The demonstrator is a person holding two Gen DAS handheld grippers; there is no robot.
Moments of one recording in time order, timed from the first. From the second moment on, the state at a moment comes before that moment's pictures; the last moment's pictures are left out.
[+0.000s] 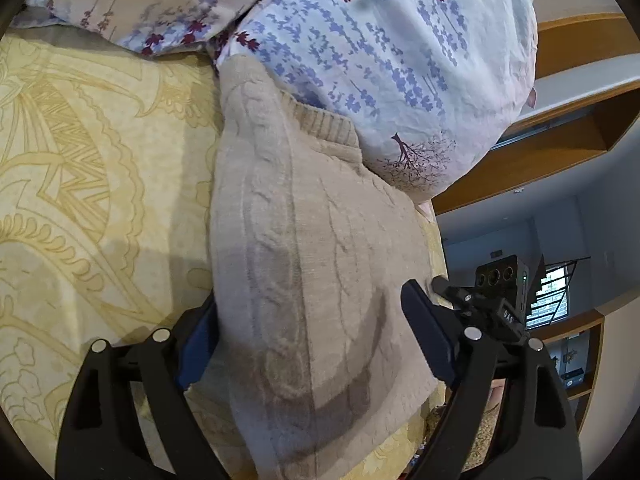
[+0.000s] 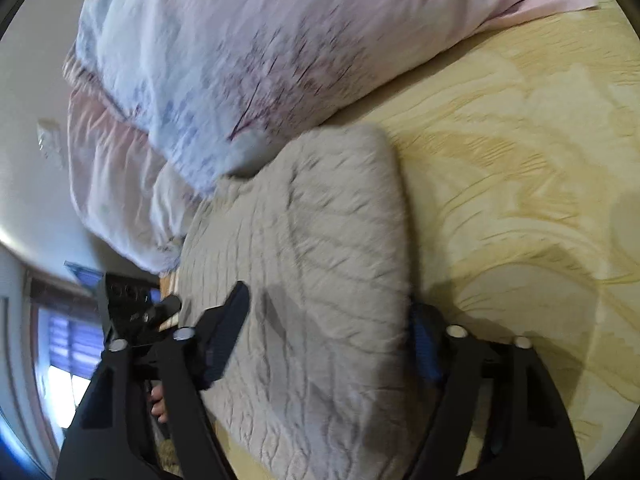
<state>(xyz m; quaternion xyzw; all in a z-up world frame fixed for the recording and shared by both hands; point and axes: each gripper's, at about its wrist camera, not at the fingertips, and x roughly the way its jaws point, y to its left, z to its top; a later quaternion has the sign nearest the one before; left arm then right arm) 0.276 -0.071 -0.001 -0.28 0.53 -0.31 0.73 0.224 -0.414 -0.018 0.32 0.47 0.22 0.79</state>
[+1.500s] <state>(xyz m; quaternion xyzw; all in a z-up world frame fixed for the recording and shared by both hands) 0.207 0.092 0.065 -0.23 0.41 -0.24 0.85 0.235 -0.301 -0.008 0.30 0.41 0.24 0.83</state>
